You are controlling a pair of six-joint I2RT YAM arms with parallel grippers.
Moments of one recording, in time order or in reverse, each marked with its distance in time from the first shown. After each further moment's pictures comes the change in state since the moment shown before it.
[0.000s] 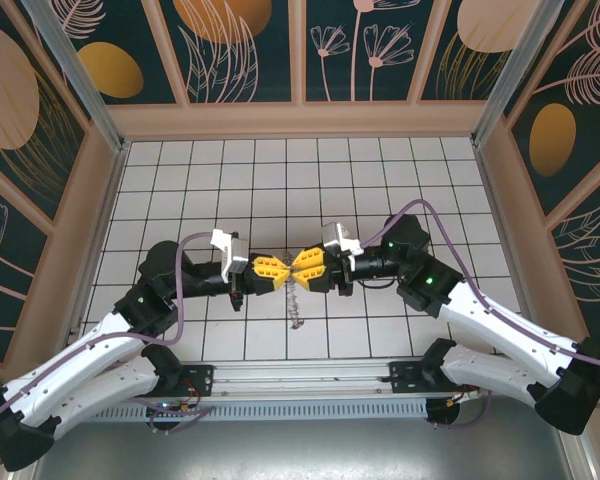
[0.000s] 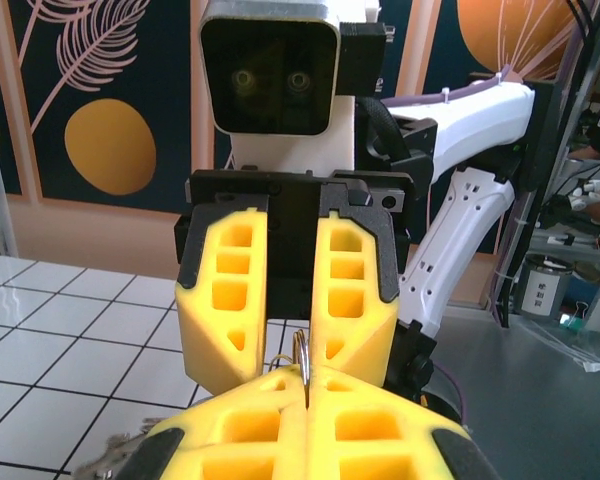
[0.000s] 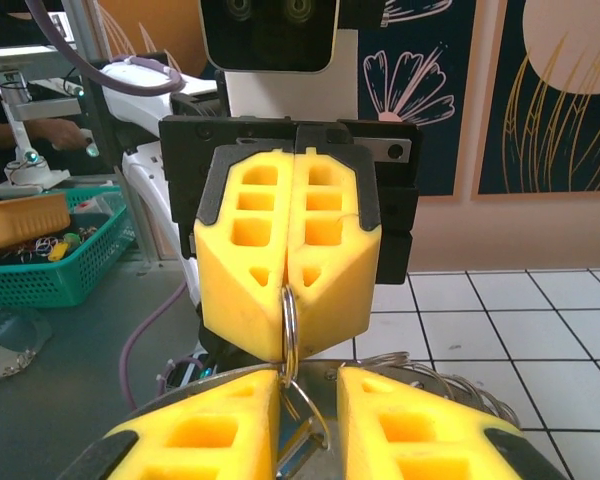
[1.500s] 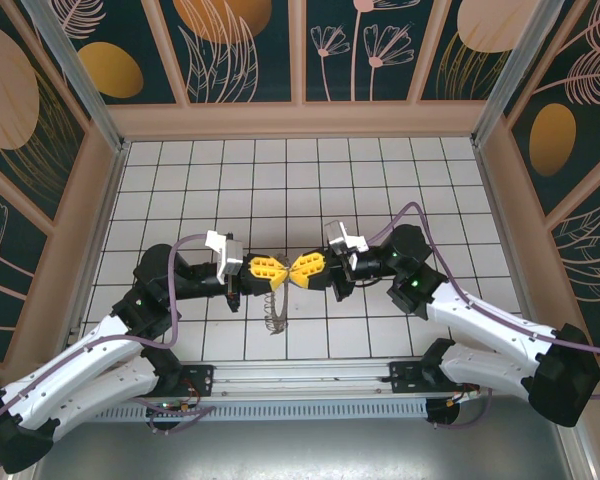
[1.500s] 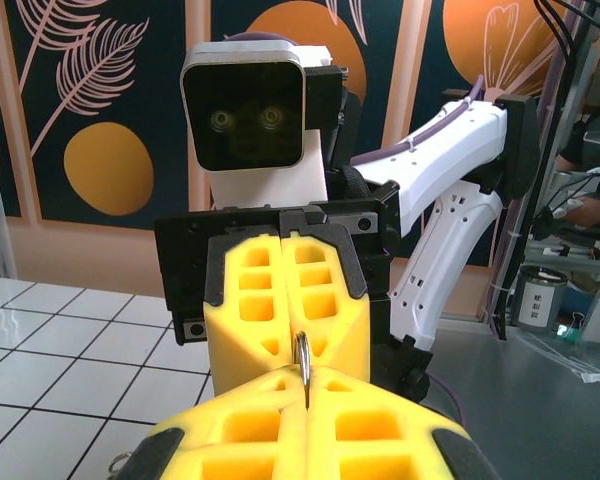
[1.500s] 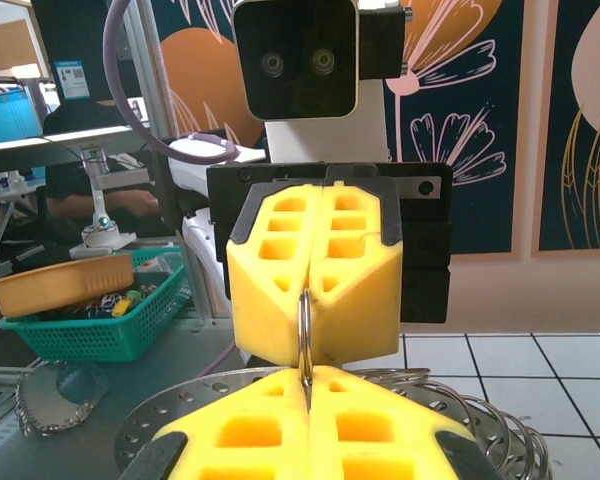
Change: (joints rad) left arm 0.000 -0.019 -0.013 0.034 0.004 -0.011; right arm -0.004 0.067 -0.122 0.446 -0.097 0.261
